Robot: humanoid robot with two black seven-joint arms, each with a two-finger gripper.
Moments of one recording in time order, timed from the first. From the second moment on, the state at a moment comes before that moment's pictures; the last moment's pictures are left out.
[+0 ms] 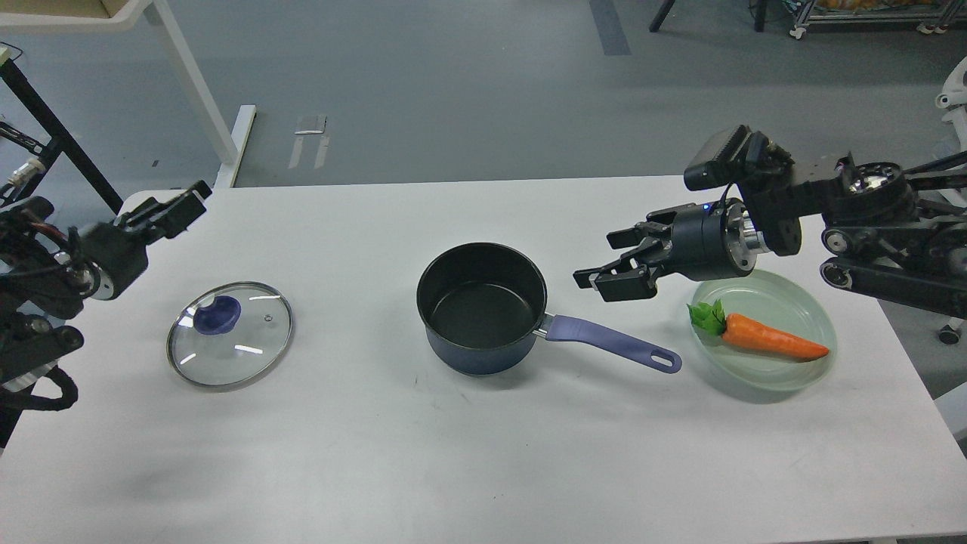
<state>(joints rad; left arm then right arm) -0.89 0.77 0.03 -0.88 0.70 0.32 -0.44 1.52 -0.65 -0.43 1.31 -1.30 0.08 0.41</state>
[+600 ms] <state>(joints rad) -0.95 0.52 -0.27 -0.79 -0.05 0.05 -0.45 1.07 -0.57 0.38 1.00 -0.72 -0.04 0.41</state>
